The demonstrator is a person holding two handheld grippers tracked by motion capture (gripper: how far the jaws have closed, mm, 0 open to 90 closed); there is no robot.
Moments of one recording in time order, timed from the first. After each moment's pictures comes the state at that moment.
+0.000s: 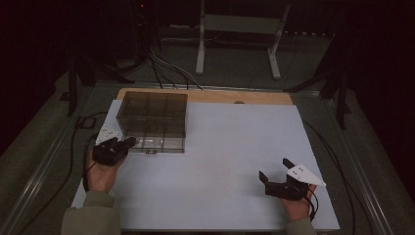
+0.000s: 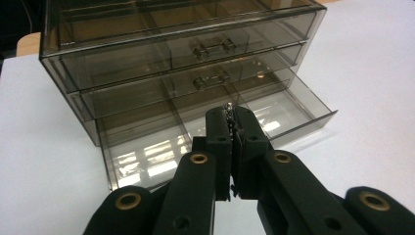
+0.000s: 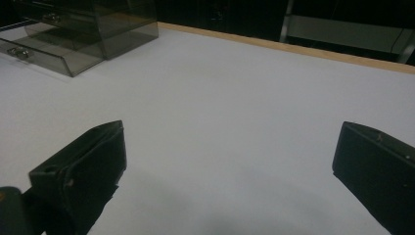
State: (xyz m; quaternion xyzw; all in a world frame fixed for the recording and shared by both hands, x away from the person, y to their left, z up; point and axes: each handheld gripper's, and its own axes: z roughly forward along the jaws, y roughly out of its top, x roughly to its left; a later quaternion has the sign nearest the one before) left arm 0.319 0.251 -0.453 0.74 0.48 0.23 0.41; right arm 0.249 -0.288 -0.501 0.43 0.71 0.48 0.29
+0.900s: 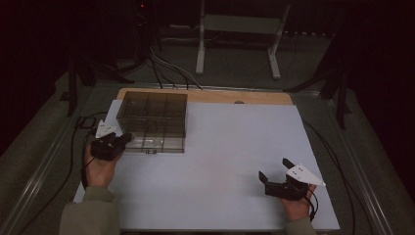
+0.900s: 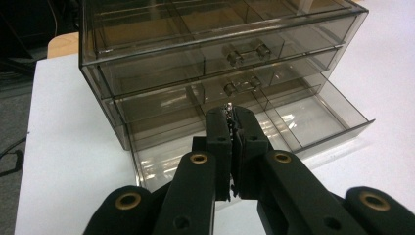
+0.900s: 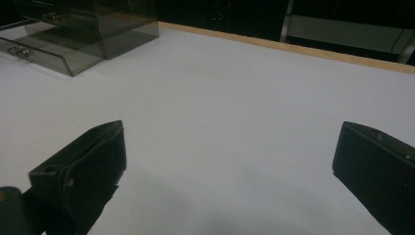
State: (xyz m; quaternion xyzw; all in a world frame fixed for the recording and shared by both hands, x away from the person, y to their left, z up) left arm 0.332 0.257 -0.450 0.73 0.50 0.25 0.39; right arm 0.249 -0.288 -0.501 0.43 0.71 0.48 0.30
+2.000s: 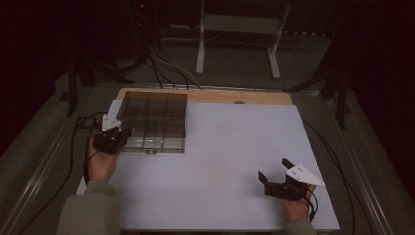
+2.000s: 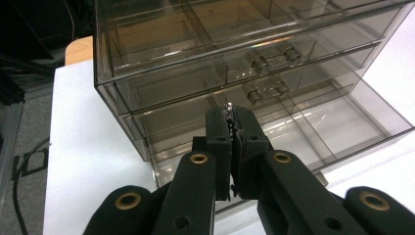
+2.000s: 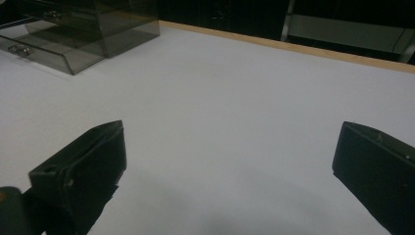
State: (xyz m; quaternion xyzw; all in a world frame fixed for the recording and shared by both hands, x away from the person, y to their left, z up) left arm 0.354 0.254 -0.451 0.75 0.49 0.27 0.35; right arm 0.249 -0.287 -0.502 0.43 0.71 0.48 0.29
